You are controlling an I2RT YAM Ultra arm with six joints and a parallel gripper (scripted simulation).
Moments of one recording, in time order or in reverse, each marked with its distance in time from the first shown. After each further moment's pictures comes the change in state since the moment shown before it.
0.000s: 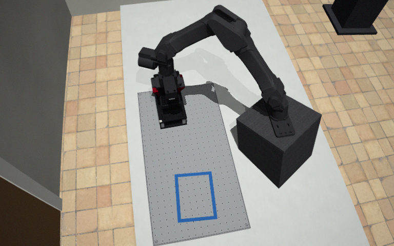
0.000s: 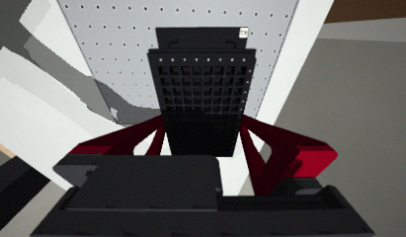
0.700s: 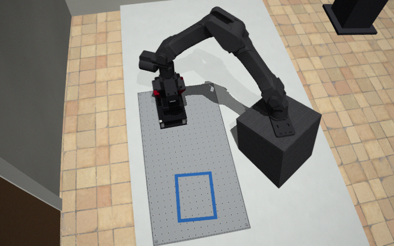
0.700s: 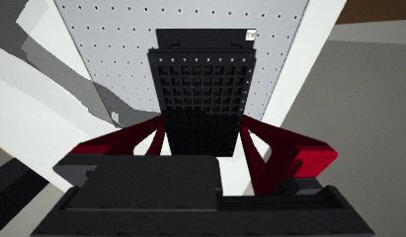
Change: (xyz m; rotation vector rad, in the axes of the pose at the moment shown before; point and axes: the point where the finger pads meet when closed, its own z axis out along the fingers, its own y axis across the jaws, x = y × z) arm -0.002 0.003 0.015 -0.013 -0.007 -0.002
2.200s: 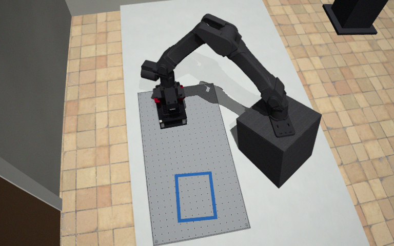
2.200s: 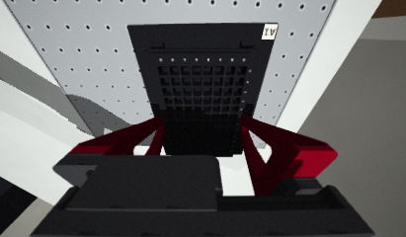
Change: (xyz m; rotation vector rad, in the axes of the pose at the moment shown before) arm 0.001 -0.003 0.055 0.008 0.004 0.012
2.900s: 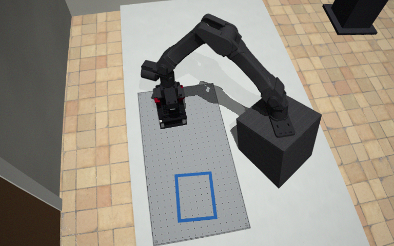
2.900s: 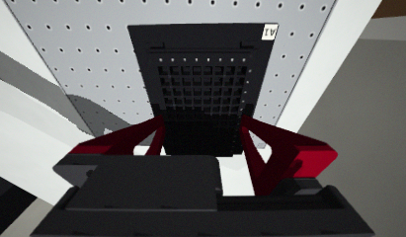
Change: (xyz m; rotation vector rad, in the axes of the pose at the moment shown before) arm 0.000 0.000 0.000 0.000 0.000 0.000
